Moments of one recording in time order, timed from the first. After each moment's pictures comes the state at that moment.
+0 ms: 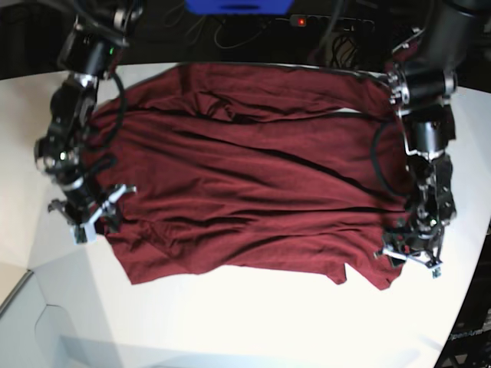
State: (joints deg) left arm -30.9 -14.8 -13.6 43.5 -15.0 -7.0 21.0; right arm 10.2 3.7 26.0 79.1 -7.6 36.1 -24.6
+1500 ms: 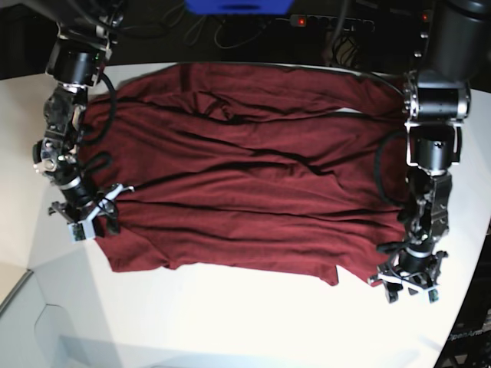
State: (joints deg) left arm -34.6 -17.8 2.3 38.3 -24.4 -6.3 1.1; right arm 8.7 8.5 21.9 73.7 -7.4 35.9 -13.2
